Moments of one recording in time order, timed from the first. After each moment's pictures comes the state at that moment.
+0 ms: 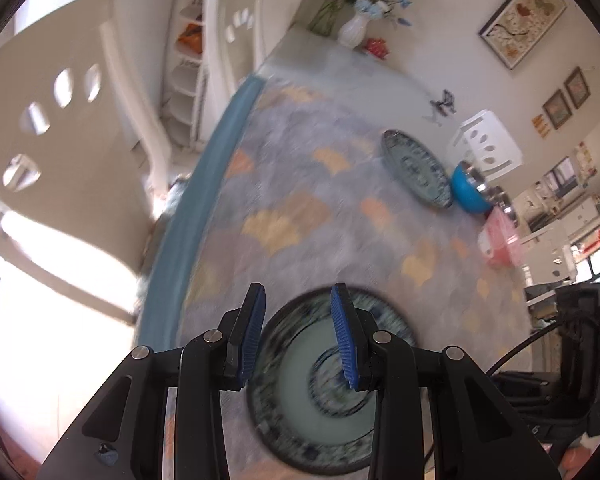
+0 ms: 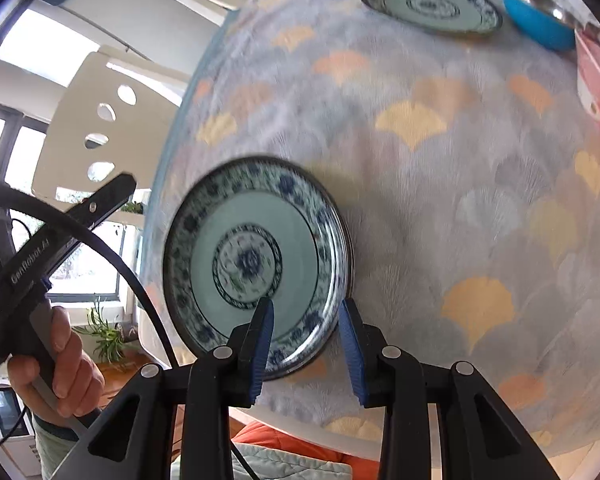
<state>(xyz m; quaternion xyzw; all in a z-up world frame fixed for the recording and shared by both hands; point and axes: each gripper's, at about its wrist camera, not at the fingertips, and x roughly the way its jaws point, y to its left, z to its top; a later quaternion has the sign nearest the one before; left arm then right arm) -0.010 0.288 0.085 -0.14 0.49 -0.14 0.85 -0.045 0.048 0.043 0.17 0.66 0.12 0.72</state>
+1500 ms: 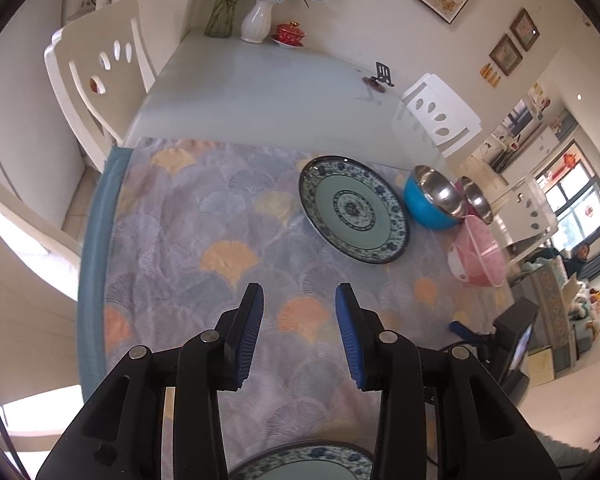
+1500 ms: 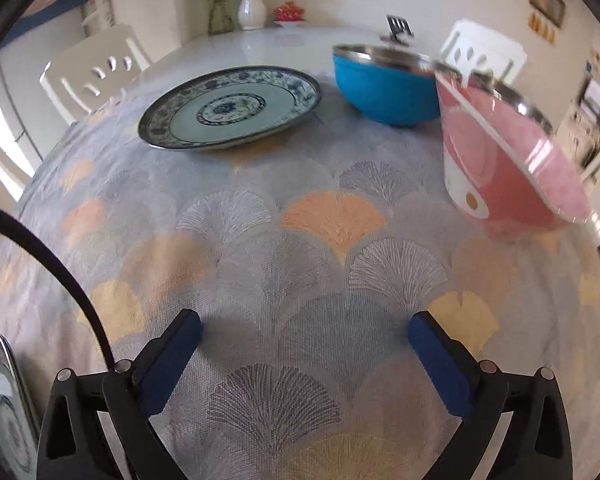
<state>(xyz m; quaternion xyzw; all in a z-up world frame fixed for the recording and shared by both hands) 0.121 0.189 0.106 -0.05 0.49 -0.26 0.83 0.020 -0.072 -0.027 0.05 0.50 -0.09 0.86</state>
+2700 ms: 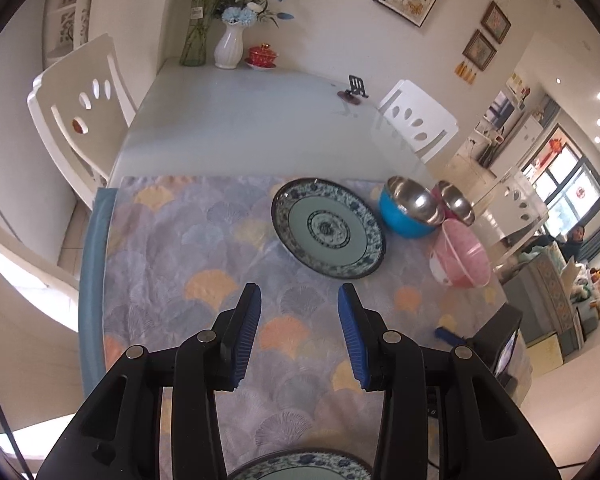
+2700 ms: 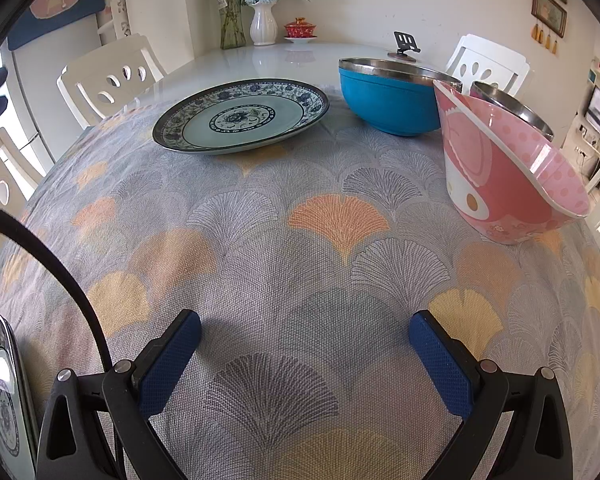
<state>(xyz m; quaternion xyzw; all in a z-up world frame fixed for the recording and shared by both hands) 0.111 0.173 0.130 -0.03 0.45 -0.29 0.84 0.008 -0.073 -0.029 0.05 0.48 -0.07 0.87</state>
